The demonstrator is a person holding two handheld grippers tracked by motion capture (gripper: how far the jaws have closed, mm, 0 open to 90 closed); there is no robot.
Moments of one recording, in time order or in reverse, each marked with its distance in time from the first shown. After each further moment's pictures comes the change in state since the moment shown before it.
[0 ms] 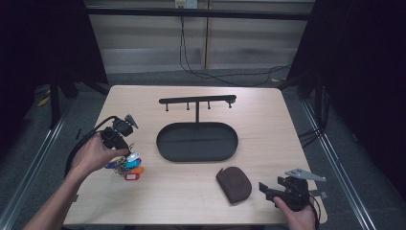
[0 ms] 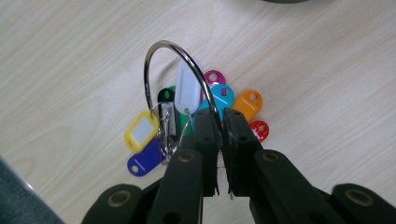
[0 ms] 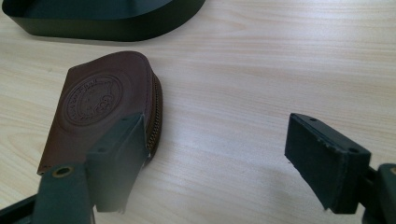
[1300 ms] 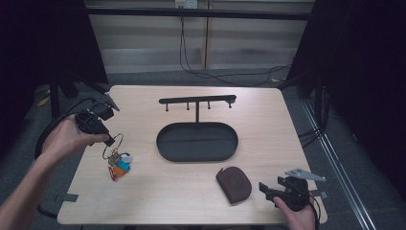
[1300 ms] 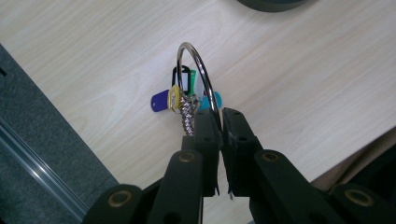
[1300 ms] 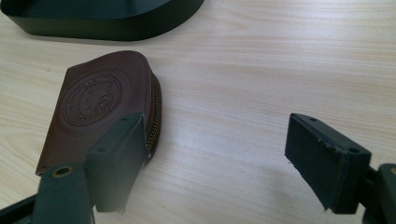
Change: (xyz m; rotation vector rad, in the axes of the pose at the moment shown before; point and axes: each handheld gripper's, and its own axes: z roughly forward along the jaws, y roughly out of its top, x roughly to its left) left arm 0.014 -0.010 -0.082 -0.021 -0.022 -0.019; right arm 0.000 0.000 0.001 0.001 -0.003 0.000
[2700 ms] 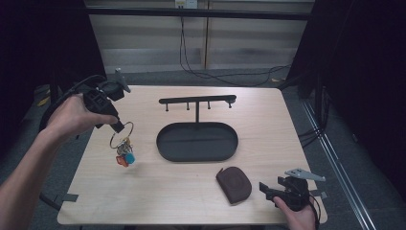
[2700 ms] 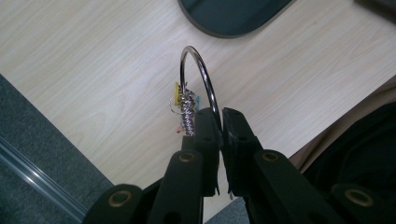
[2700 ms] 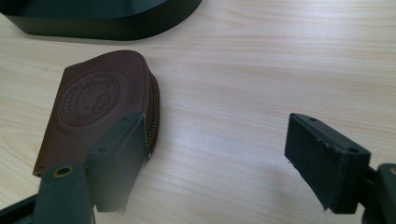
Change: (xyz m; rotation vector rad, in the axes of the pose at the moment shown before) left arm -0.019 0.044 -0.046 0.033 -0.061 0.042; right arm -0.001 0.000 0.000 0.002 -0.004 0.000
